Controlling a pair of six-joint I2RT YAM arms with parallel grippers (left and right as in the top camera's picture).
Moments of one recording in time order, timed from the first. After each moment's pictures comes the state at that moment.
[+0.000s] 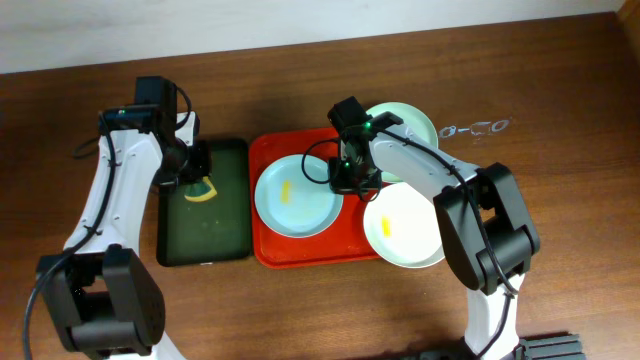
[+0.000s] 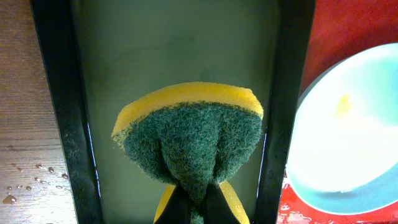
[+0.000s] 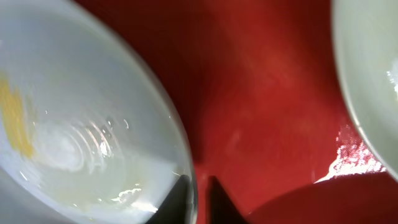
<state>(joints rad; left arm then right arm) -0.05 1.89 1.60 -1.11 0.08 -0.07 0.40 2.07 1.47 -0.84 -0.21 0.45</state>
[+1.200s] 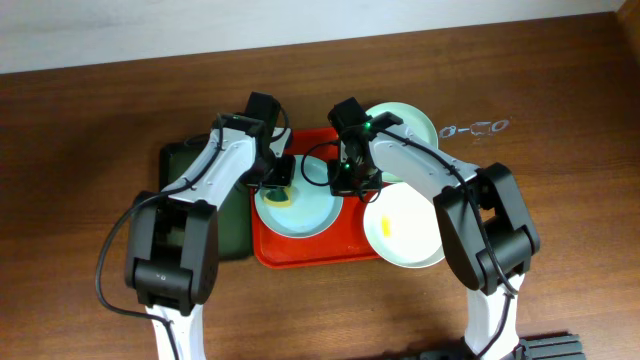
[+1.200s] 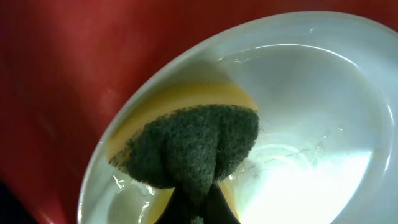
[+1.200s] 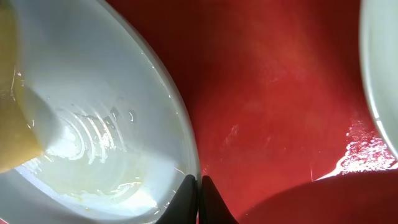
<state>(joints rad) -0.36 2.16 1.61 -0.90 0.18 -0.09 0.40 2.07 1.47 -0.85 -0.23 0.41</state>
